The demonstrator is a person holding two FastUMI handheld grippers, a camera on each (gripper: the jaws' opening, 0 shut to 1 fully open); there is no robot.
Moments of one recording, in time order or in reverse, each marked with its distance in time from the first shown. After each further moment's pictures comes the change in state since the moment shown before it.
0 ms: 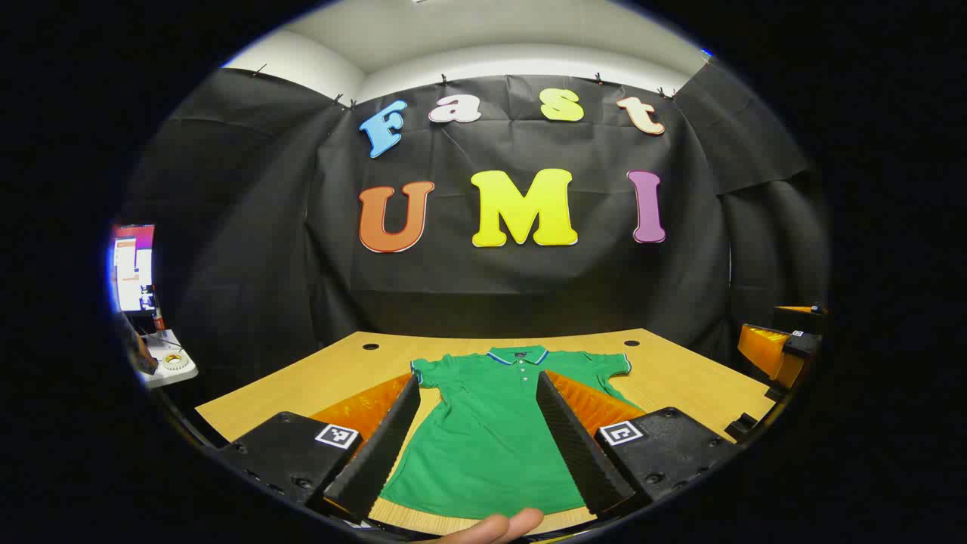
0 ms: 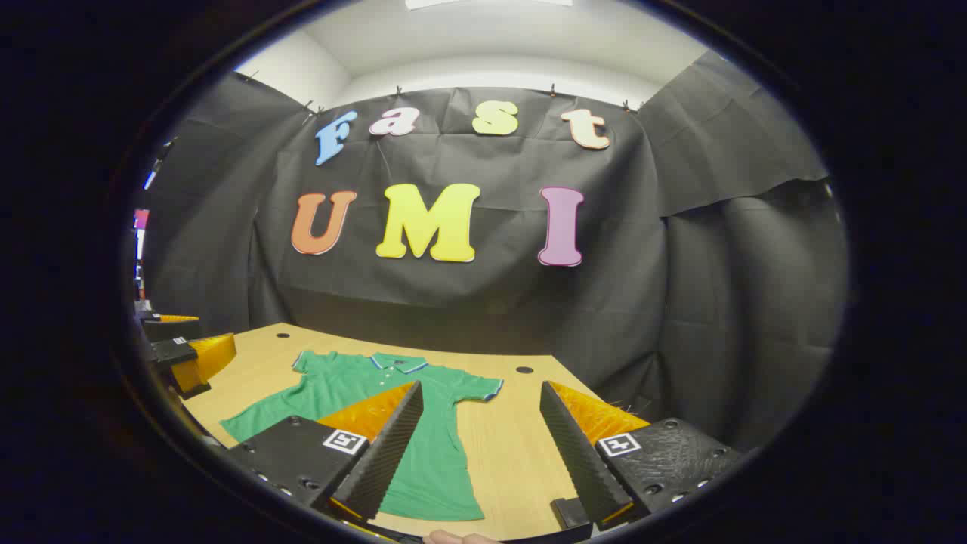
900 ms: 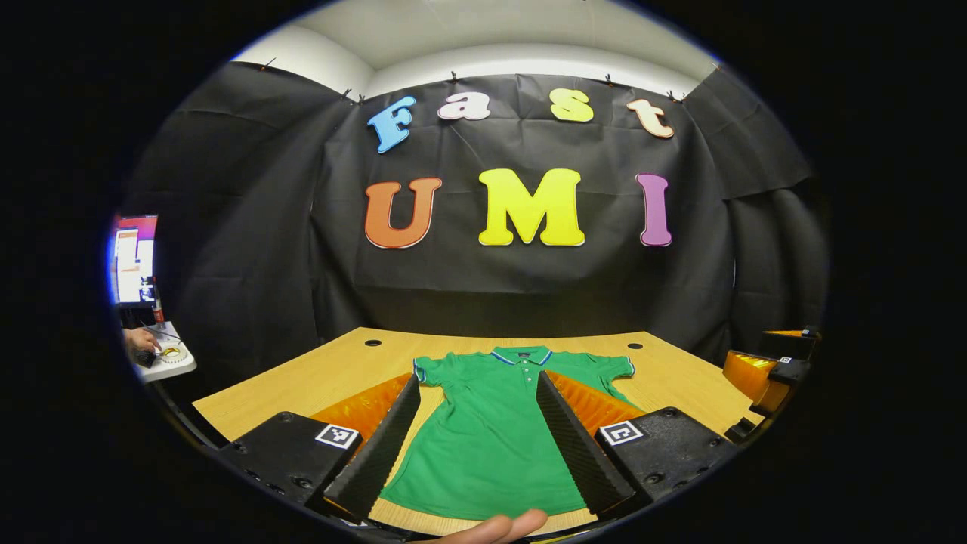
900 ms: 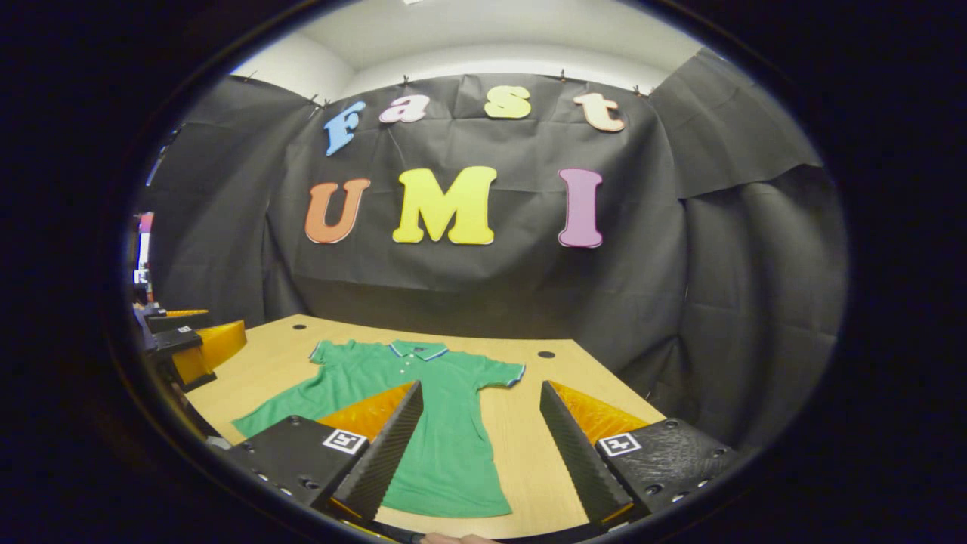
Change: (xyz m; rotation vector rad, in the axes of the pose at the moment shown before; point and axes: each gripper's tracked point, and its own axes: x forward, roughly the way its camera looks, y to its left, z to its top) left arm 0.006 0.004 -0.006 -0.036 0.013 0.002; right arm 0.009 0.019 -0.018 0.022 0.062 0.045
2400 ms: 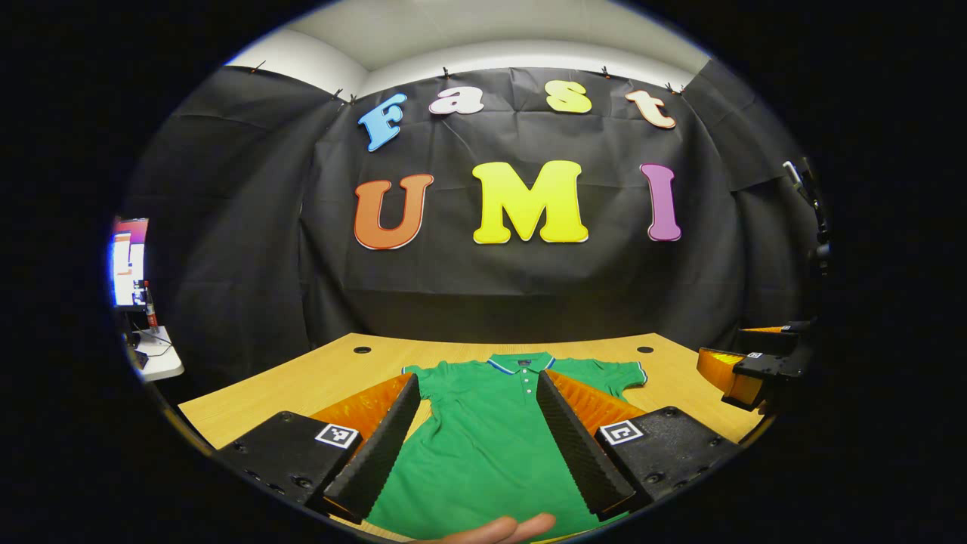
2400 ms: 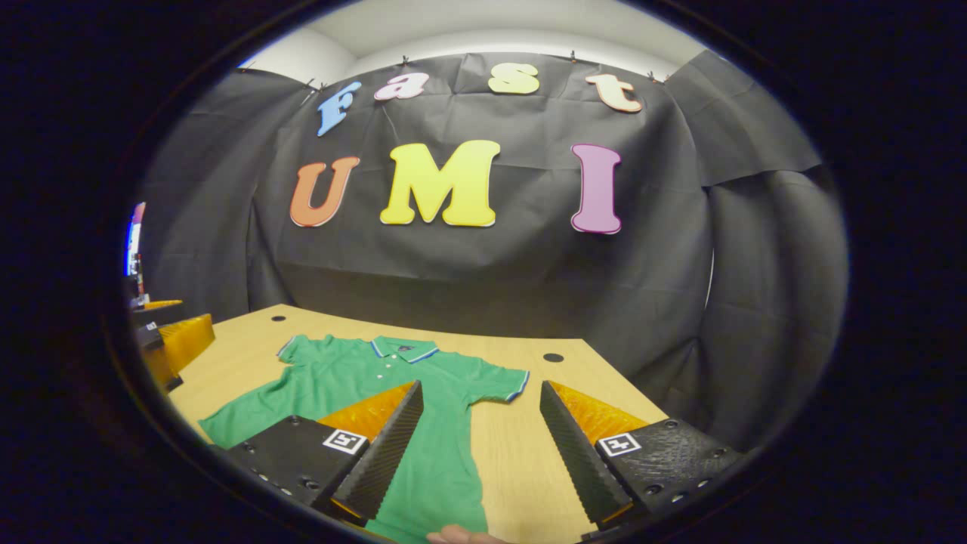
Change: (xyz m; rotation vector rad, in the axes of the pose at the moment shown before) left arm 0.072 -0.020 0.002 0.012 -0.026 0.000; right arm 0.140 -0.011 -0.006 -0.057 0.061 -0.007
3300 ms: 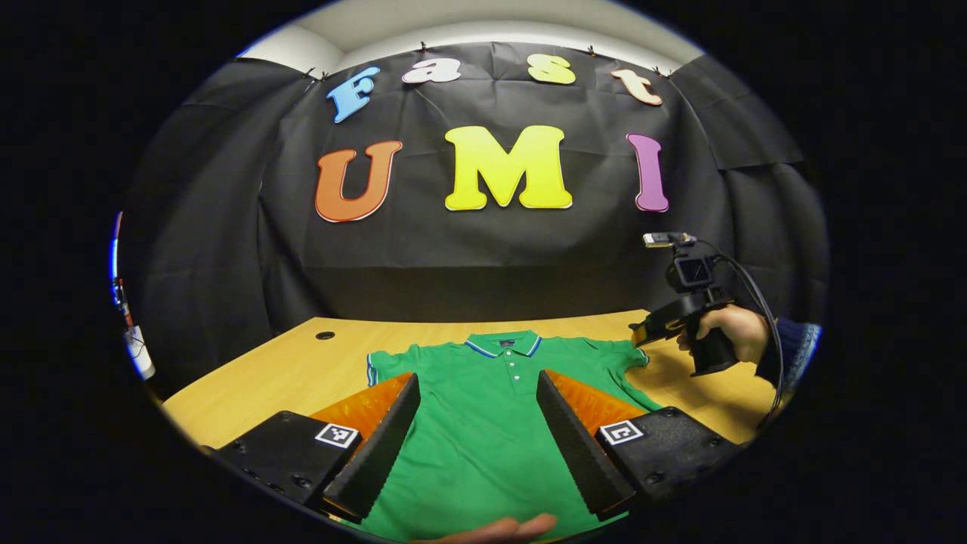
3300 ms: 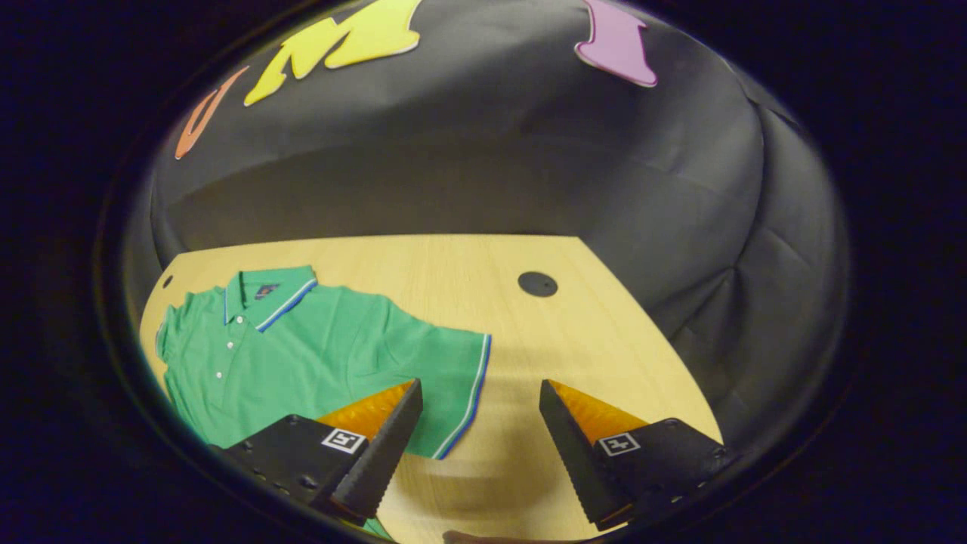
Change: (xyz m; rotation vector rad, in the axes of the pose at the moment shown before) left arm 0.052 -0.003 -0.045 0.031 0.089 -0.099; right arm 0.271 -0.051 -0.112 0.085 0.602 -0.153
